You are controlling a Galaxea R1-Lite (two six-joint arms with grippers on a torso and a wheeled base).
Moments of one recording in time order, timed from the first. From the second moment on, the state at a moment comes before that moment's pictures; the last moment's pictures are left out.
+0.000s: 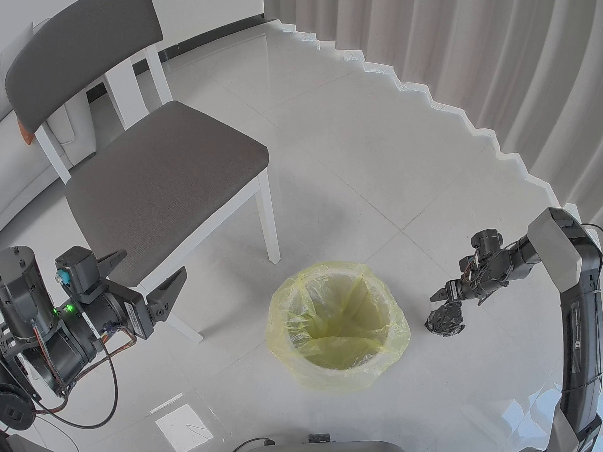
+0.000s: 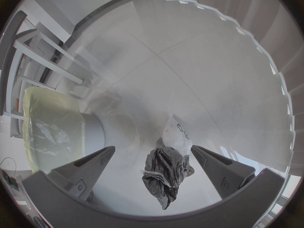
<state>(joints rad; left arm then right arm) -0.51 1.29 -0.31 -0.83 0.22 0.01 -0.07 2.61 -1.54 -0.06 0.21 -0.09</state>
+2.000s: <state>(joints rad) -0.51 1.28 -0.28 -0.88 0.23 0.02 -0.05 2.08 -1.28 0.20 0.22 -0.24</state>
